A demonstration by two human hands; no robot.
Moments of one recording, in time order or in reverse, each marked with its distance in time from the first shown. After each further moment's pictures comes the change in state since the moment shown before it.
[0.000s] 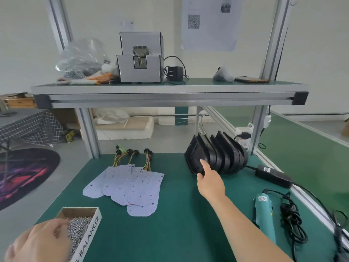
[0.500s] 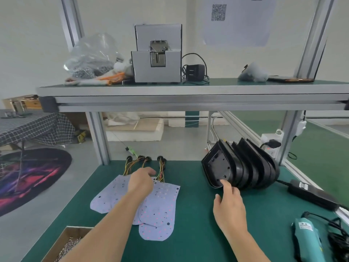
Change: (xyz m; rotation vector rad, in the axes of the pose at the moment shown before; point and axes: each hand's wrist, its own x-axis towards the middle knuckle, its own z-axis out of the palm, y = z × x) left_hand 0.113 0.170 0.129 -0.027 -0.358 0.354; right_hand -0.003 0.008 0.047 0.039 0.190 -0.042
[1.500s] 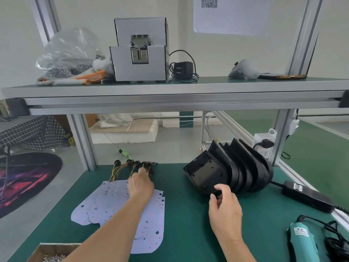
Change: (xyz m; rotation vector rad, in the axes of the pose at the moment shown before) left_hand 0.053 0.005 0.066 0.225 0.143 -0.064; right_hand 0.005 0.007 0.001 0.289 0.123 0.040
